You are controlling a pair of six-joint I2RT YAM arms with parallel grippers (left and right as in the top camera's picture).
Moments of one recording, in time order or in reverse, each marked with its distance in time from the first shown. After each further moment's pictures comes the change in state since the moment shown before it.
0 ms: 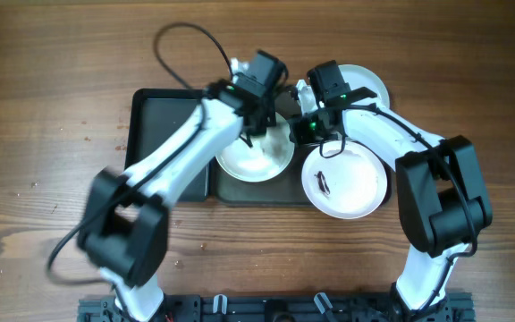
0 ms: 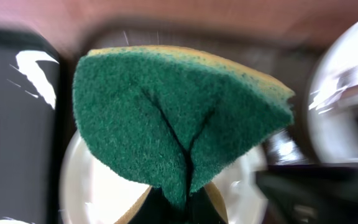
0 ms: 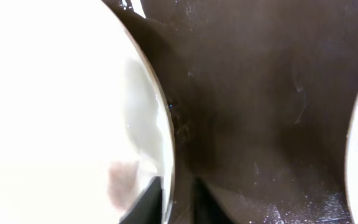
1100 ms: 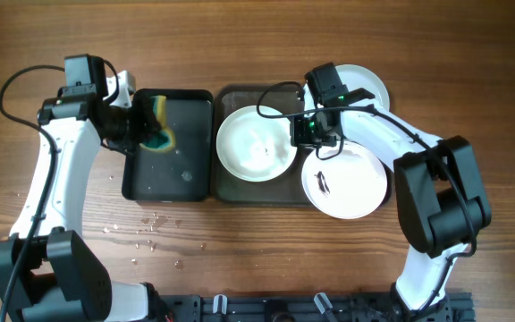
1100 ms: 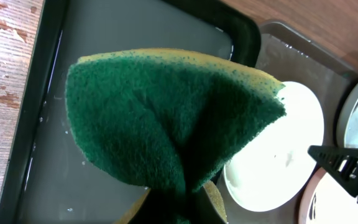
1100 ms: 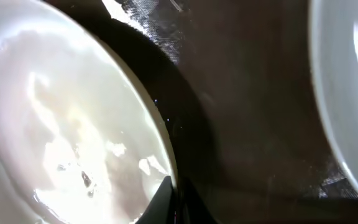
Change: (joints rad) left arm 0.673 -0.251 -0.266 -0.102 0.508 0.342; right arm 0.011 0.000 -0.003 -0.021 0.043 0.250
